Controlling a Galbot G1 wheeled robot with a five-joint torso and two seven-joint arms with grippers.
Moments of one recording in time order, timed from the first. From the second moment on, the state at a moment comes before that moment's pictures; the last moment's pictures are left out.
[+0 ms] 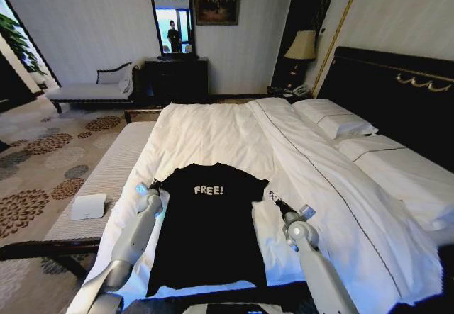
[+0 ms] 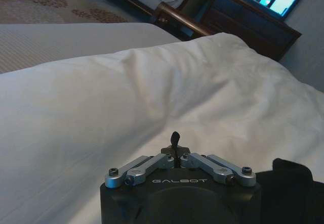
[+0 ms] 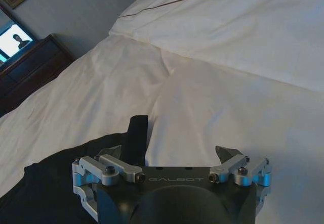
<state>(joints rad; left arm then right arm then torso) 0.72 -1.26 -0.37 -1.06 -0.95 0.07 -0.37 -1.16 1.30 0.54 1.64 0.97 -0.26 0.33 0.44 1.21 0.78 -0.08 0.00</state>
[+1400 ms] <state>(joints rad) 1.00 -1.14 -0.41 -1.45 -0.84 0.12 -0.38 -0.97 1.25 0.49 1.41 1.08 -0.23 0.22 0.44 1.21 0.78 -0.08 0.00</state>
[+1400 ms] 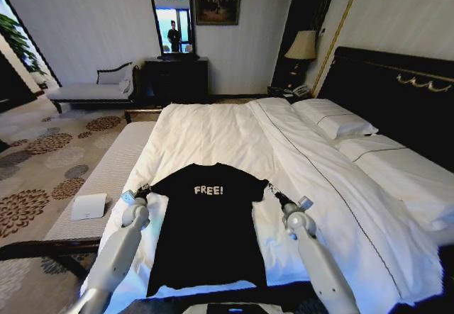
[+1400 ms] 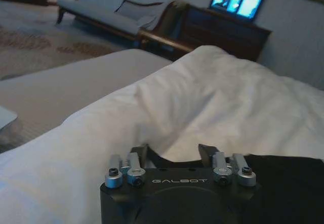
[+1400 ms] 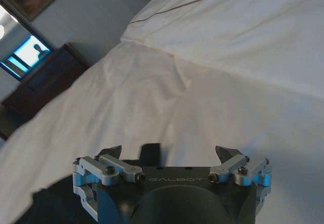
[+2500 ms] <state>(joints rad) 1.42 -1.17 -0.49 -1.85 -0.75 0.12 -0.39 -0.80 1.32 0.44 1.16 1.14 -0.21 0.11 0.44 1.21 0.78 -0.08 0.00</state>
